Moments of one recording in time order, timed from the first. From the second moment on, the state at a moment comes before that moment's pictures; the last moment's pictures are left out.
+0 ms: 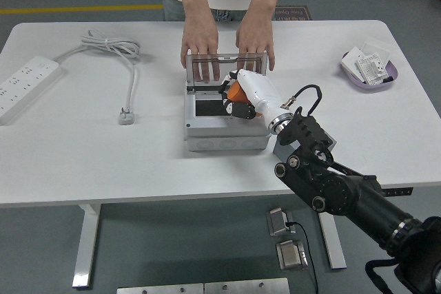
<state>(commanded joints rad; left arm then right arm) 0.04 0.11 -1.51 -0.18 1.40 0.00 0.35 0.61 0.00 0.82 0.85 -1.90 -0.36 0.06</state>
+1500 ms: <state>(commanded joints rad) 0.03 0.10 -1.50 -0.18 1.40 0.00 0.35 0.63 -0.01 0.85 0.90 -1.92 -0.31 0.06</state>
